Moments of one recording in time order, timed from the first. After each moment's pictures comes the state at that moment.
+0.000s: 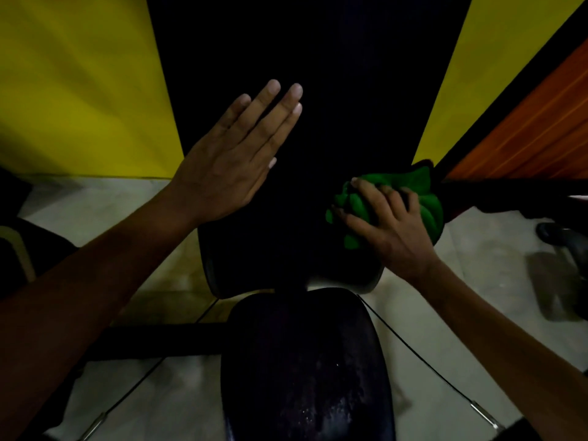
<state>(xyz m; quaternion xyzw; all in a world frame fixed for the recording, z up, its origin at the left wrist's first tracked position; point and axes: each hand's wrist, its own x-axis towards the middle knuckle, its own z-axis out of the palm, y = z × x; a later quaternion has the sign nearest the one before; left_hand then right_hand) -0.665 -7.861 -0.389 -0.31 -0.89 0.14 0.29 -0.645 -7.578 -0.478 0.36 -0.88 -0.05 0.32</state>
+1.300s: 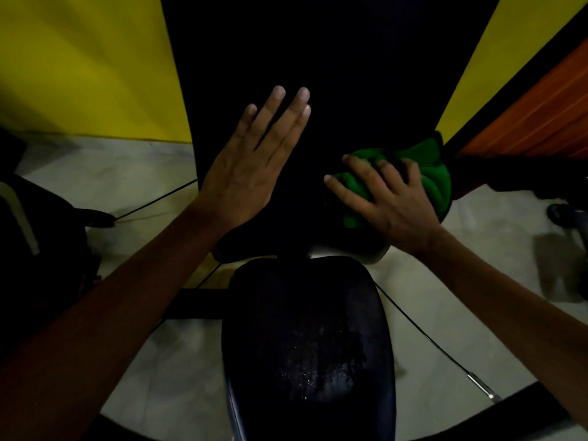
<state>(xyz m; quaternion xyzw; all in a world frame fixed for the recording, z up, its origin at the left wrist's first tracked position) -0.630 -7.844 -0.462 -0.23 -0.92 0.14 0.29 -0.639 -7.590 -0.494 0.41 -0.84 -0.15 0.32</state>
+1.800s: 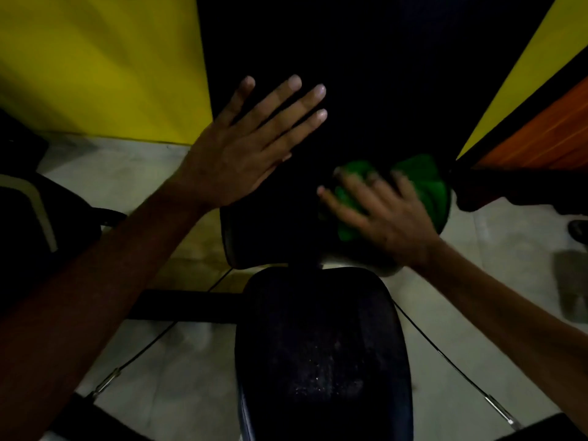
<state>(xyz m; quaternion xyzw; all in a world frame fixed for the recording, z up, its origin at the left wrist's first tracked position) -0.651 -7.889 -0.436 -0.32 -0.87 0.18 0.32 -0.644 -7.625 -0.498 0.47 -0.80 -0.13 0.34</state>
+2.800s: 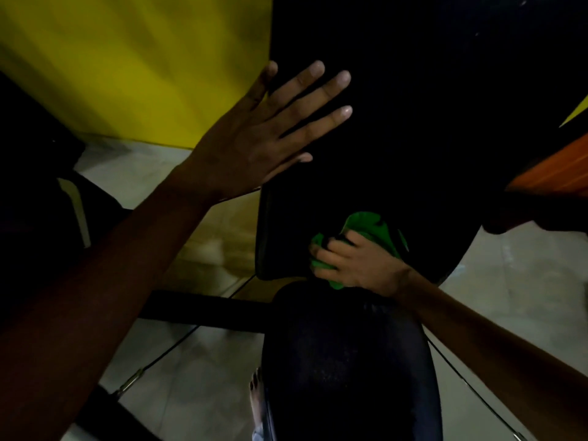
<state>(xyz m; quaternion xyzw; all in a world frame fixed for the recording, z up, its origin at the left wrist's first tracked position) -0.663 -7.933 -0.407 -0.33 -0.88 0.16 0.31 -0.638 -7.689 -0.543 0.64 -0.72 -0.12 0.26</state>
